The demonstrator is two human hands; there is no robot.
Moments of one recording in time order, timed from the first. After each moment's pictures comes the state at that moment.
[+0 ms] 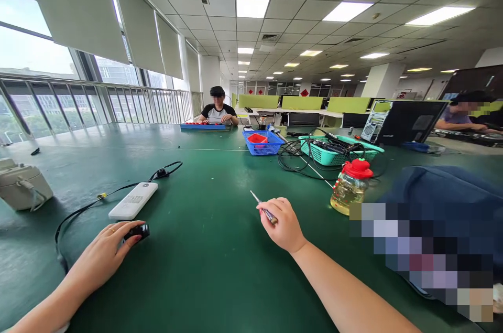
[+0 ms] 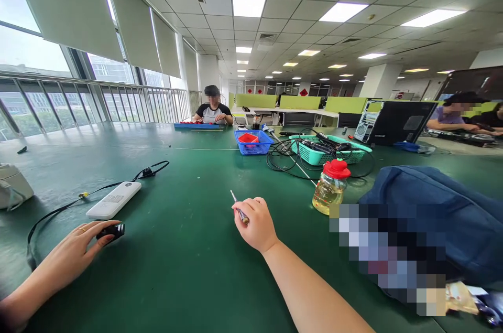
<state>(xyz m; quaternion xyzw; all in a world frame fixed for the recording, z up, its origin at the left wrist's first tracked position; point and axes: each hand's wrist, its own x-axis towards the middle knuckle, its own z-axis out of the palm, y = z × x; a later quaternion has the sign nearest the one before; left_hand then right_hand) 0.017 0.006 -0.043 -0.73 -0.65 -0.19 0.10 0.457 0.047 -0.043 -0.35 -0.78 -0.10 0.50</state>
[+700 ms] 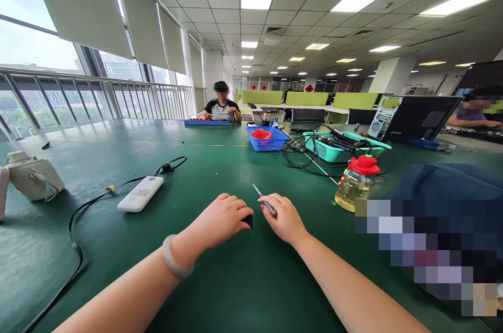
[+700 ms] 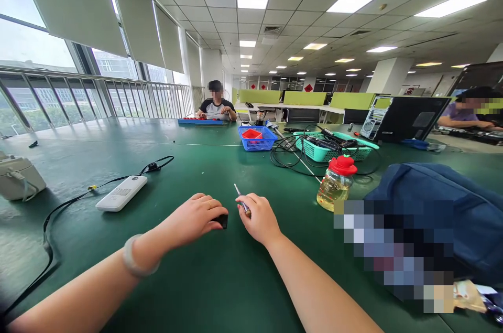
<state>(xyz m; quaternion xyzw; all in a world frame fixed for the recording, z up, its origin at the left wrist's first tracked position) 0.243 0.027 0.018 -0.93 -0.33 -0.09 0.08 0.458 0.052 -0.051 -0.42 -0.80 -0.05 0.42</state>
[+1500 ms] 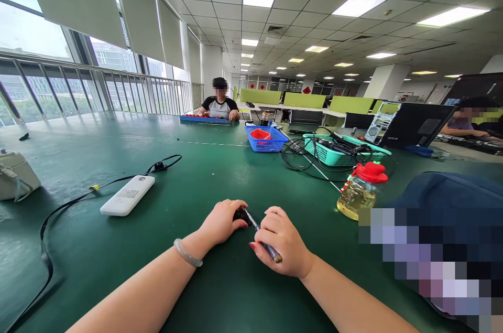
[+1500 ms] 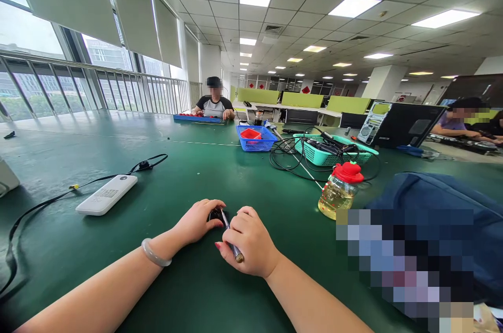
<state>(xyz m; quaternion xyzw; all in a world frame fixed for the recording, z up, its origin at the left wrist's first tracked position) 0.247 0.082 -0.046 -0.84 -0.48 -0.21 -0.13 0.442 0.023 -0.031 -0.24 -0.87 -0.11 0.41</state>
